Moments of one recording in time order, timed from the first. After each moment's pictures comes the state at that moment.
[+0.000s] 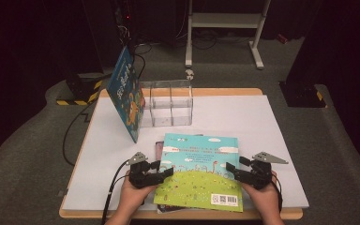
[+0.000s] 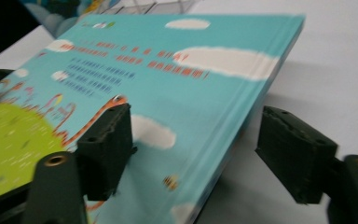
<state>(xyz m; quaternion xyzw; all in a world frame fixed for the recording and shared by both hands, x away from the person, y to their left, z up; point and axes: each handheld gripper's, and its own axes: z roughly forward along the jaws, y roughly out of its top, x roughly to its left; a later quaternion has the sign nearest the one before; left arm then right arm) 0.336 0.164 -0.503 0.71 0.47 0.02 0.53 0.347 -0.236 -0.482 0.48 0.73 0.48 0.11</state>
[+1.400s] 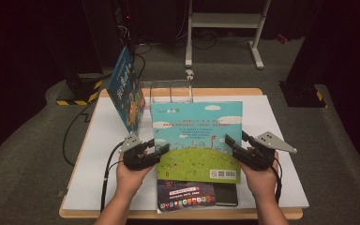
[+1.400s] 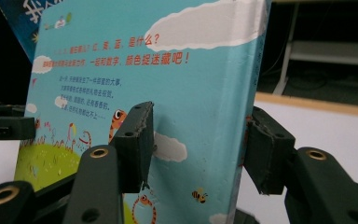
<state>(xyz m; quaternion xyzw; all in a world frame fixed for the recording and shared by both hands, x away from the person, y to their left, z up) 0.354 0.171 -0.432 0.68 0.43 0.16 0.57 0.349 -0.202 -0.381 0.41 0.68 0.55 0.25</state>
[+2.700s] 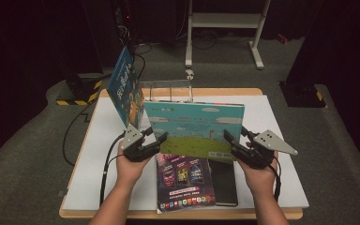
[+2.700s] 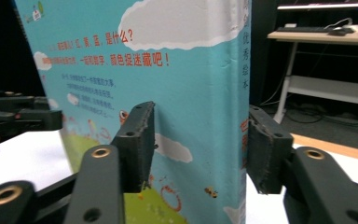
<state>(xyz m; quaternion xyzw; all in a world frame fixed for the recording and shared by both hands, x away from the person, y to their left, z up) 0.369 0.168 -0.423 0.68 0.38 0.26 0.58 0.345 -0.198 -0.371 0.37 0.67 0.58 0.28</state>
